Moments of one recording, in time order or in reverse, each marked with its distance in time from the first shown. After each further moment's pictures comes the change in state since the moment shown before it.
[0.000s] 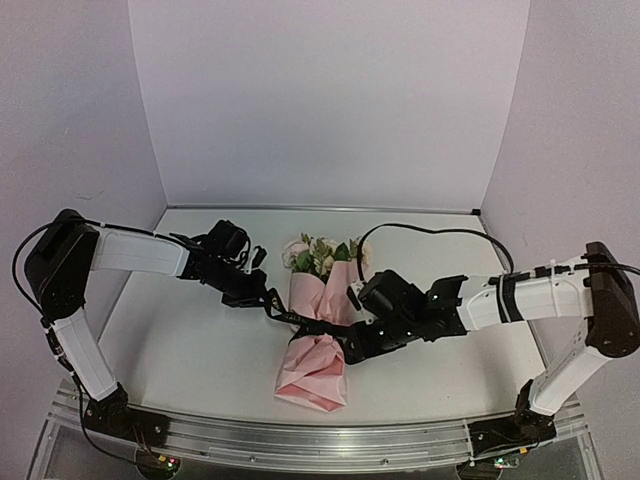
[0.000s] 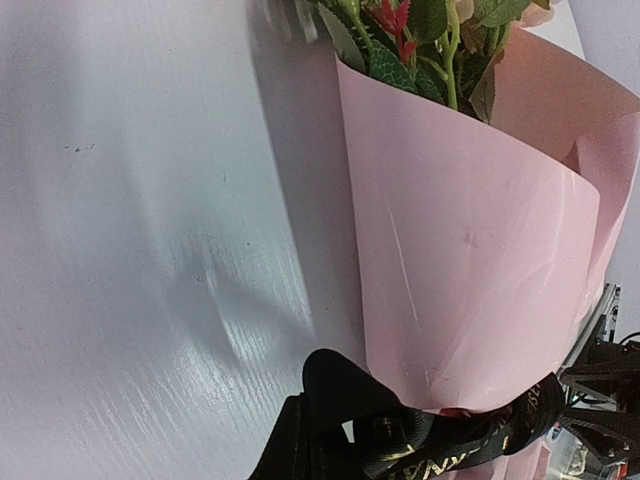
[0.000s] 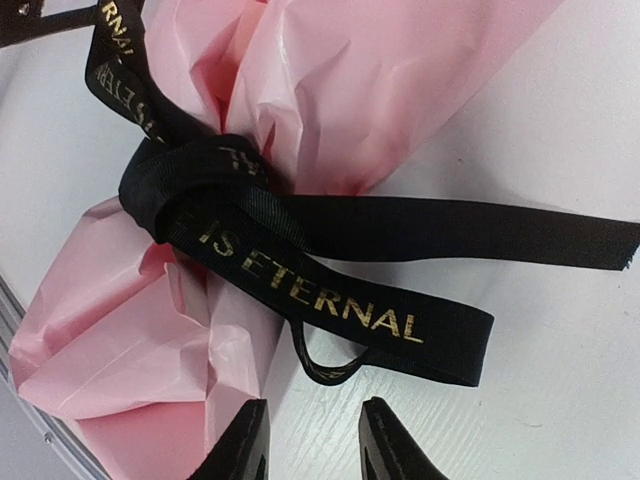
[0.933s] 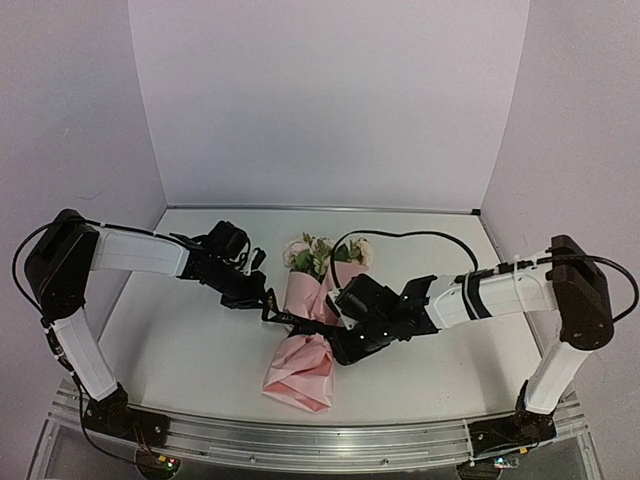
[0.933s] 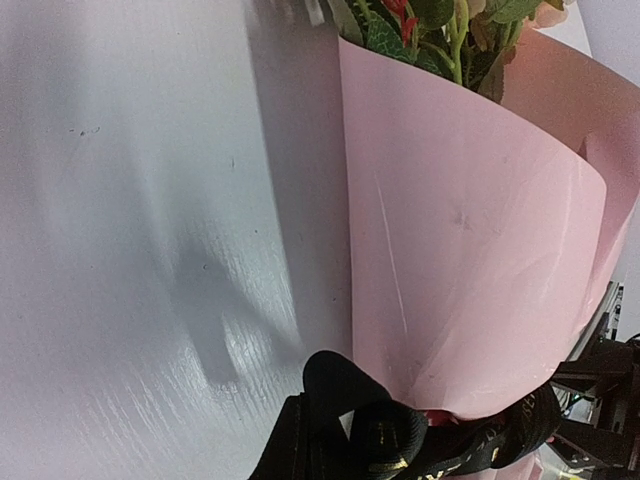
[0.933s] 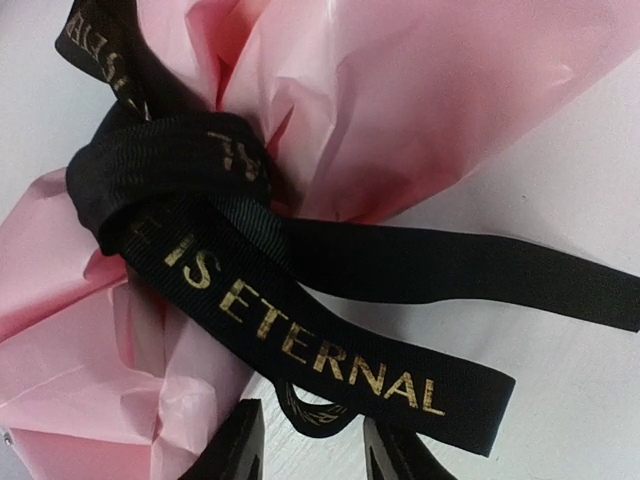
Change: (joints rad) left arm 0.000 0.000 0.000 -0.023 0.000 0.000; right arm 0.011 0.164 0.109 -0.015 -0.010 -0.114
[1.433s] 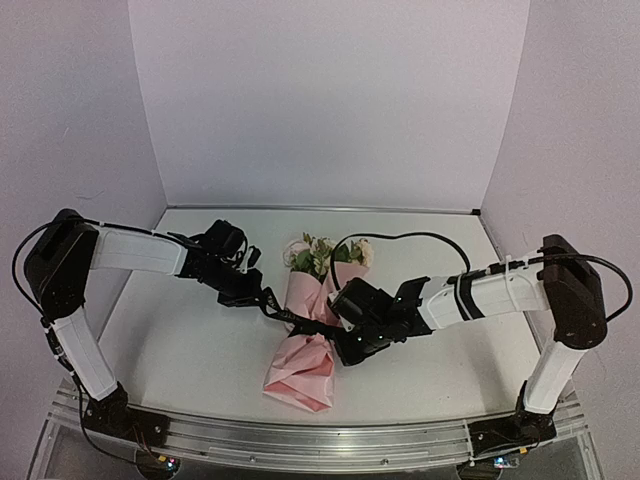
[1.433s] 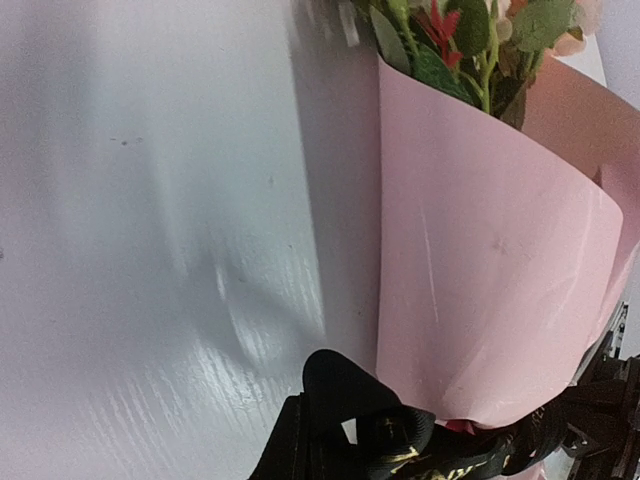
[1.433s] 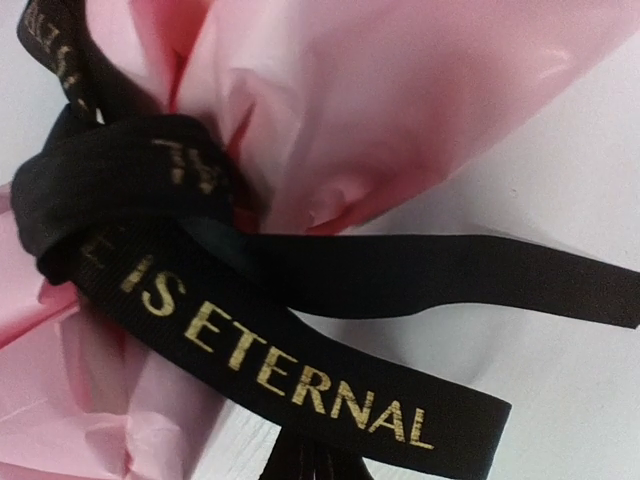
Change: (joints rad) left arm 0.024 0.000 -0.002 0.000 -0.034 -0.017; right arm 0.004 0.044 0.026 -0.036 0.055 0.028
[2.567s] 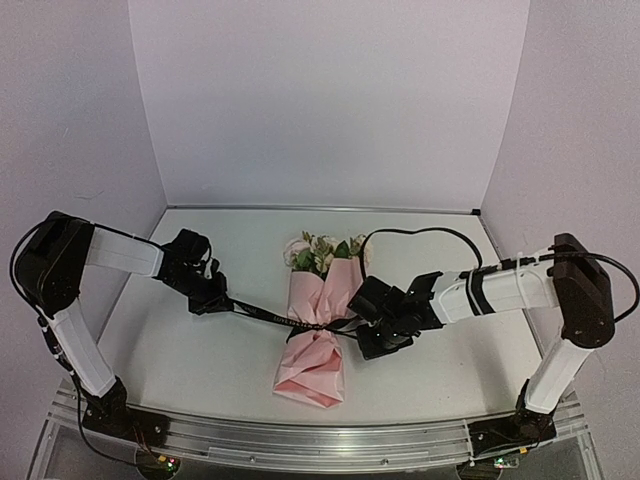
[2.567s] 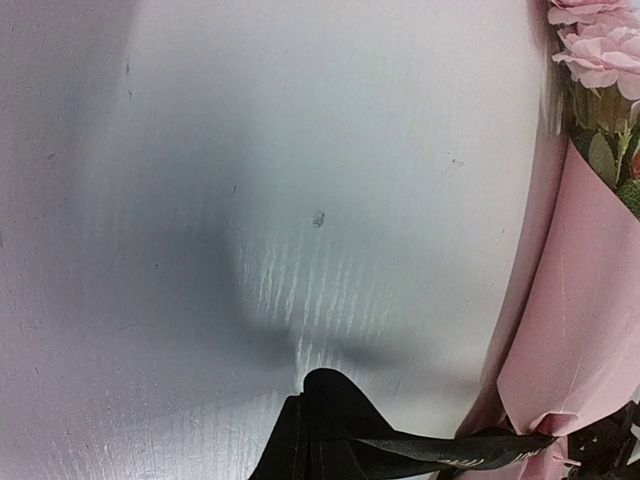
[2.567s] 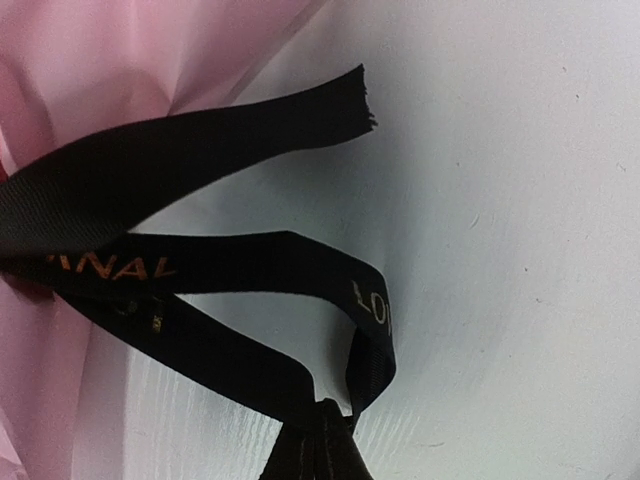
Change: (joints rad) left arm 0.228 -0.012 -0.145 0.035 0.040 -0.089; right arm -0.061 -0.050 -0.050 -0.141 0.123 0.101
